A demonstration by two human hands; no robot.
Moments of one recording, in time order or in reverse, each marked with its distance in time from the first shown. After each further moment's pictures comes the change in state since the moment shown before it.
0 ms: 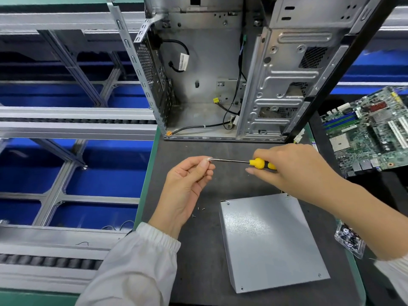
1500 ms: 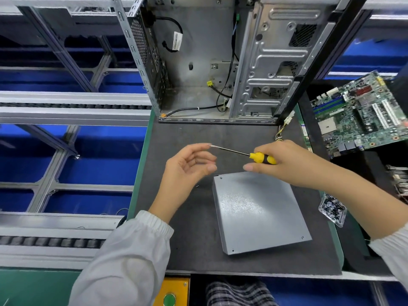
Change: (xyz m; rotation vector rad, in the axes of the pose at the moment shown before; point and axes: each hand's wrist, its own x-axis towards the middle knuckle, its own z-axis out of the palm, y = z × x) left_hand -0.028 -0.014 -0.011 0.564 -0.170 0.259; right_hand -0.030 0.000 0.010 0.476 -0.220 0.093
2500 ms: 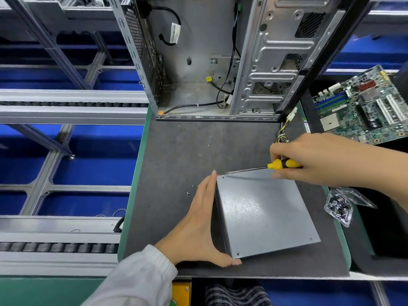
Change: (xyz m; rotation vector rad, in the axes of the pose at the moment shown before) left_hand -0.060 -0.039 0.009 0.511 -0.458 -0.077; right_hand -0.014 -0.007 -0.033 -0.538 -0.208 -0.022
